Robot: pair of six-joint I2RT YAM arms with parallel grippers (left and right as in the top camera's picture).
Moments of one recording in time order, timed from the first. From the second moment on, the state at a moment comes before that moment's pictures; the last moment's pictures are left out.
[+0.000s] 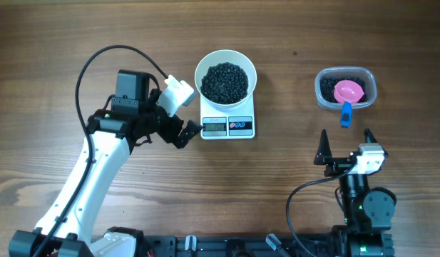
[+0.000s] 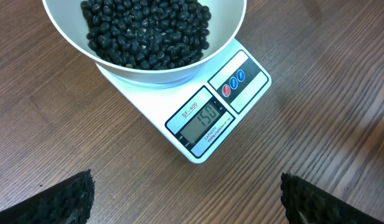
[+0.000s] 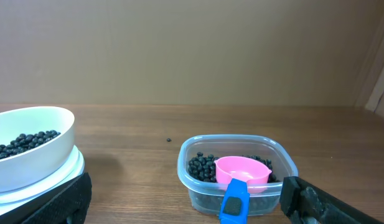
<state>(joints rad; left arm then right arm) -0.18 1.37 0.97 -0.65 0.48 0.47 -0.02 0.02 0.01 0.00 -0.03 -0.01</state>
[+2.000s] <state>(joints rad) -0.04 0.10 0.16 -0.16 0.05 0.00 -0.02 0.02 0.01 0.00 -0.03 -0.01</state>
